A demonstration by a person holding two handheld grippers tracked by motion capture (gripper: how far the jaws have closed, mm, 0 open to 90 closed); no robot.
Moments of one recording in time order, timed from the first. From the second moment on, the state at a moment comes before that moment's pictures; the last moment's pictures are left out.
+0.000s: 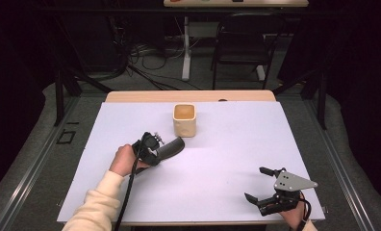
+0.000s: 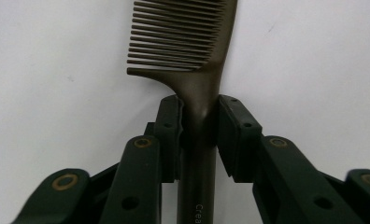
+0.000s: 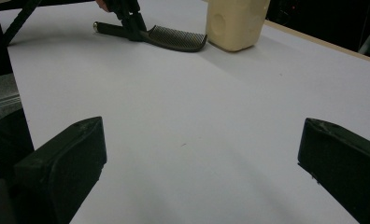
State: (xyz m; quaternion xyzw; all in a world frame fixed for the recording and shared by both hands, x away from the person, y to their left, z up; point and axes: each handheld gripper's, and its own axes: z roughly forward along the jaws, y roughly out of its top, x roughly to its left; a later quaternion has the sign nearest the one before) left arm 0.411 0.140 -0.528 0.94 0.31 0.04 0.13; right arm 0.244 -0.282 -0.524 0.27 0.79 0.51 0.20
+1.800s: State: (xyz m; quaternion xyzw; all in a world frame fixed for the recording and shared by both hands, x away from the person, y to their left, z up) left arm 0.381 0.158 -0.504 0.91 0.31 0.08 0.25; right arm 0.242 -0.283 -0.523 0.27 0.79 0.51 0.21
